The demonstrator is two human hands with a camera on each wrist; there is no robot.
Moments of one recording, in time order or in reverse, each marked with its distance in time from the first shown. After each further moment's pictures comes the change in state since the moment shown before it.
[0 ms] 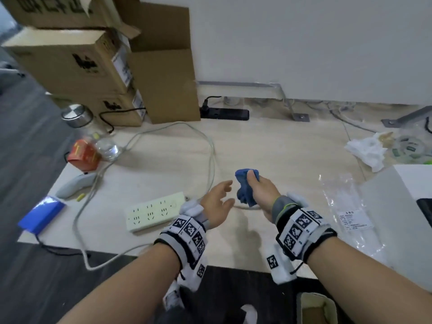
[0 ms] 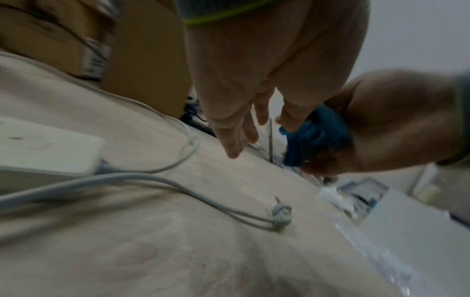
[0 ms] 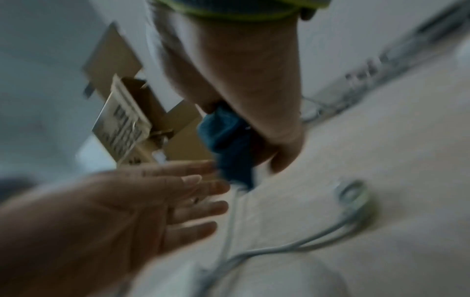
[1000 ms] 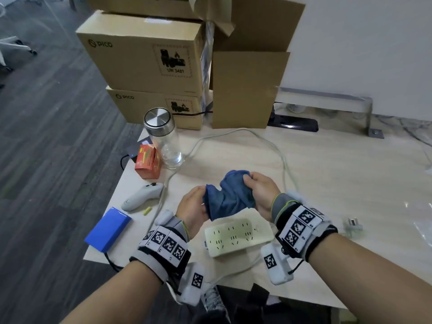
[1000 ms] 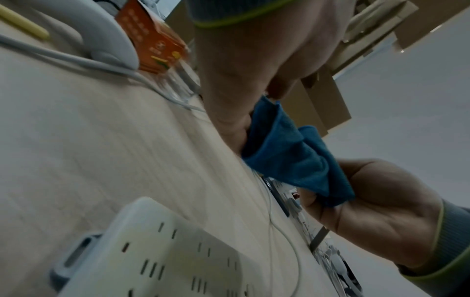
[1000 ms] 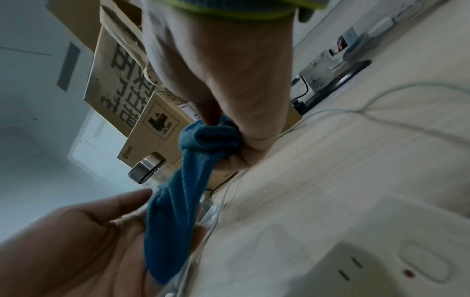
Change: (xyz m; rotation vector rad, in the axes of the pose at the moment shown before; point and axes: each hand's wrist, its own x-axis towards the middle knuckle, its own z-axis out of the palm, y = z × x) left_hand -0.019 -0.112 -0.269 -0.879 0.210 -0.391; right_hand 0.074 -0.089 0.256 0.171 -0.053 0.094
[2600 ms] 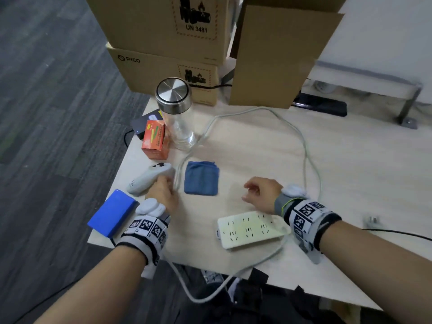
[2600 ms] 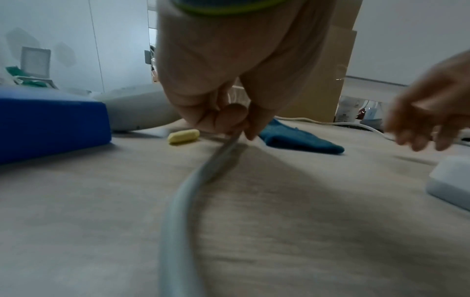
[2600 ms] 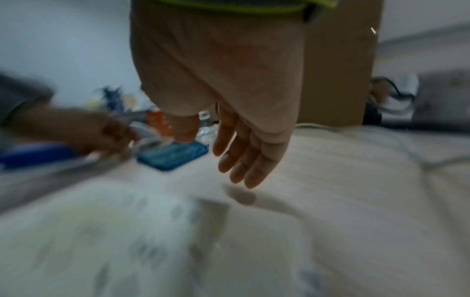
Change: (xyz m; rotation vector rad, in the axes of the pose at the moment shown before) left_hand 0.062 -0.016 -0.125 1.183 0.437 0.152; right_hand 0.042 0.037 0.013 -1.045 -0.130 -0.056
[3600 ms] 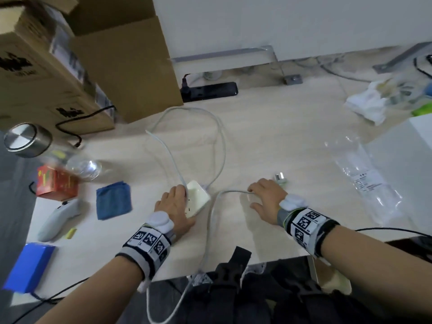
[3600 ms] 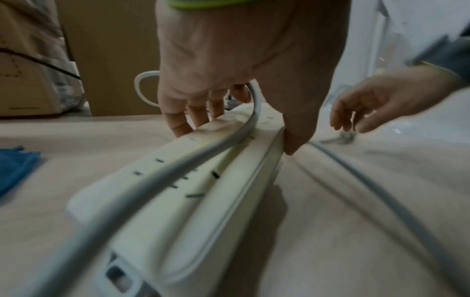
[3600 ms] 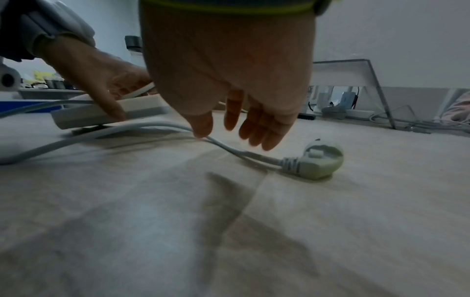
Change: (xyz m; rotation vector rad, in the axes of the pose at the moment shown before) left_hand -0.115 0.192 0.117 0.474 -0.218 0.621; right_hand -0.100 0.258 -0.042 -0.222 0.258 -0.098
